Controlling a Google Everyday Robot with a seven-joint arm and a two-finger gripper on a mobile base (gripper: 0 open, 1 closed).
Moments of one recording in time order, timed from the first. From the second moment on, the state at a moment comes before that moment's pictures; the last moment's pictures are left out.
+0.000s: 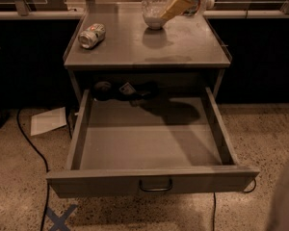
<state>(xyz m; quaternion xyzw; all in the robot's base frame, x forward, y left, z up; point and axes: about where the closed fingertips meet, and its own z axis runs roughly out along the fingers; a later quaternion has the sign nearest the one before) 0.703 -0.057 1.039 -0.71 0.56 -0.04 0.42</state>
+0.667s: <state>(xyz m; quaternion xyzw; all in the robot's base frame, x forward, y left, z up) 0.654 -0.074 0.931 -0.69 0.61 0.01 0.39</state>
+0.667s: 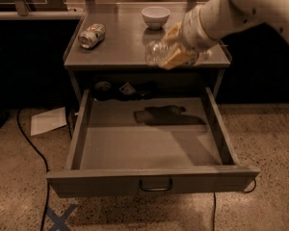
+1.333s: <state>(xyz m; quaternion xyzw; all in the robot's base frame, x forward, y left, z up) 0.639 -0.065 0.890 -0.70 0.61 0.03 0.36</state>
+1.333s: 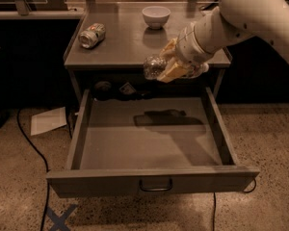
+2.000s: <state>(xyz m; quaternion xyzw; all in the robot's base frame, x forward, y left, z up) 0.614 -0.065 0.833 -0.69 0.64 0.07 0.33</state>
